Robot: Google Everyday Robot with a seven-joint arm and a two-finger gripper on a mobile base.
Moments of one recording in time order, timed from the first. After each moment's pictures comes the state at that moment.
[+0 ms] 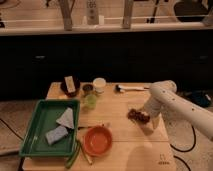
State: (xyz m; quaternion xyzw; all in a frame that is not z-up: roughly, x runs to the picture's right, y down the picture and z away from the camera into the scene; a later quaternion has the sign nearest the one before) arm 0.258 0.192 0.856 -0.34 -0.16 -0.25 0.89
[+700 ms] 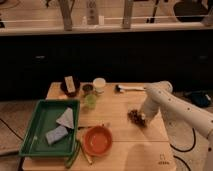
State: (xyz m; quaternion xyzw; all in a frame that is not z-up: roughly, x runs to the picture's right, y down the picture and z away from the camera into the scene) arm 0.243 0.199 0.863 -0.36 -0.16 -0.22 0.89
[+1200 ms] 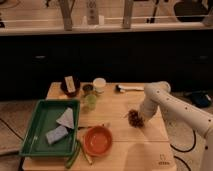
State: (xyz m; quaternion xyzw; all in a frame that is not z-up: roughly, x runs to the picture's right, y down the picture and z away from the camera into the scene) arm 0.238 0.202 0.867 -0.36 -0.17 -0.21 0.89
